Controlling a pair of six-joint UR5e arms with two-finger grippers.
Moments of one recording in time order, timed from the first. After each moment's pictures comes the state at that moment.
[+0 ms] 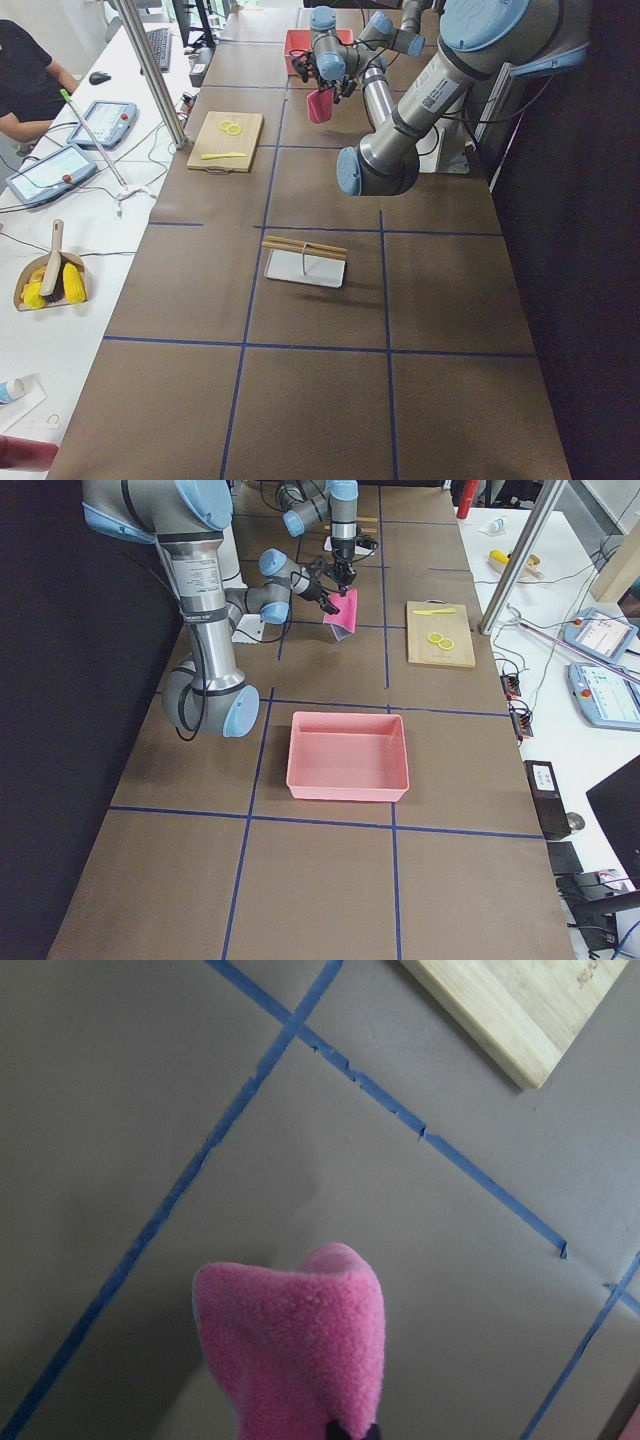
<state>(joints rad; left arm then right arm) -0.54 -2.53 -1.62 -1.67 -2.00 -1.92 0.26 -1.27 2.01 -1.05 1.19 0.88</state>
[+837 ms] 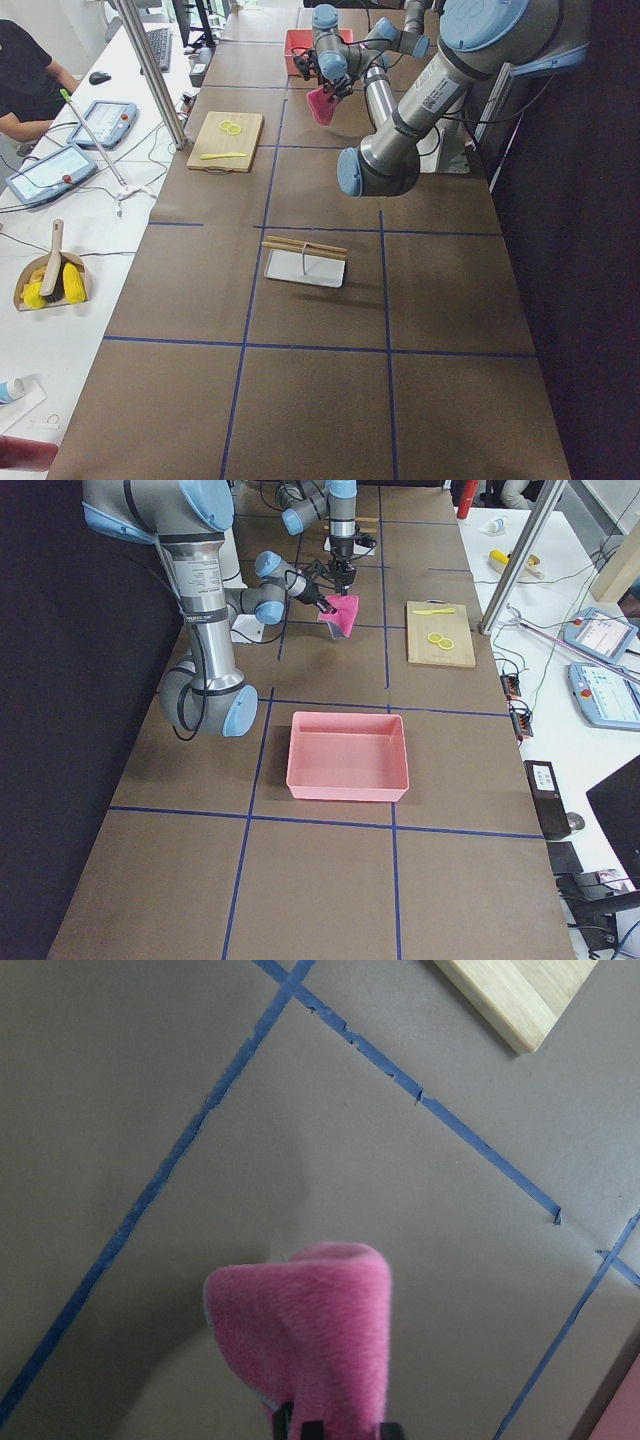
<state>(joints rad) -0.54 -2.52 -1.64 -1.67 -2.00 -1.91 0.22 -1.26 2.02 -1.15 1.08 0.88</state>
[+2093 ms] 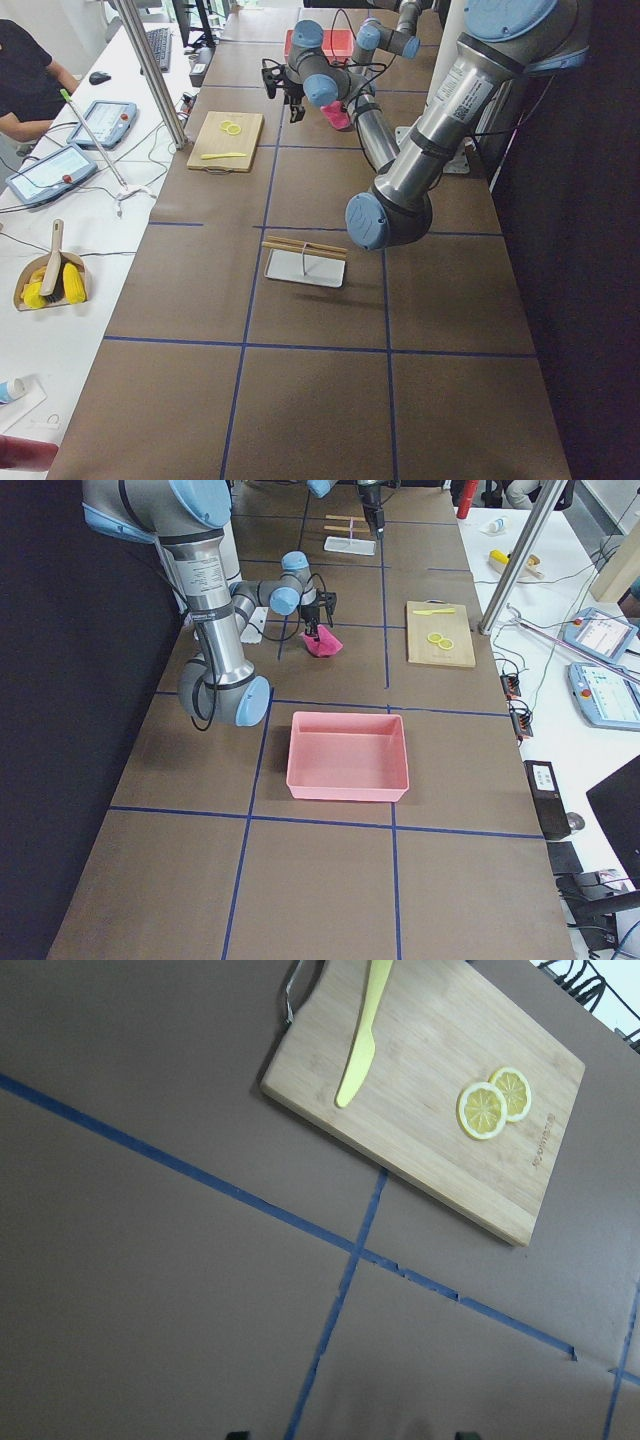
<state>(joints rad) -0.87 -2.12 -1.93 -1.66 -2.01 -1.40 0.32 -1.09 1.87 -1.57 1.58 1.51</state>
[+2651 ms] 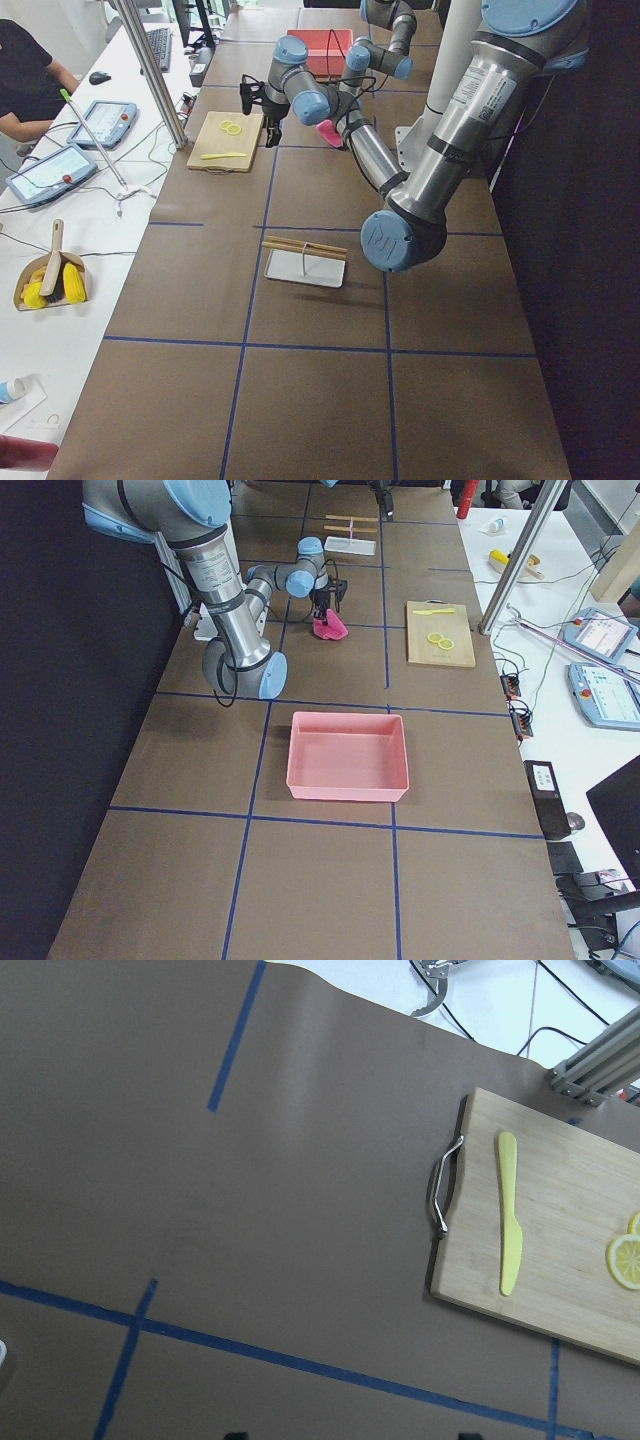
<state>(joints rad) -0.99 -2.01 -1.95 -1.64 -2.01 -1.20 0.37 -0.93 1.70 -1.57 1.69 1.59</state>
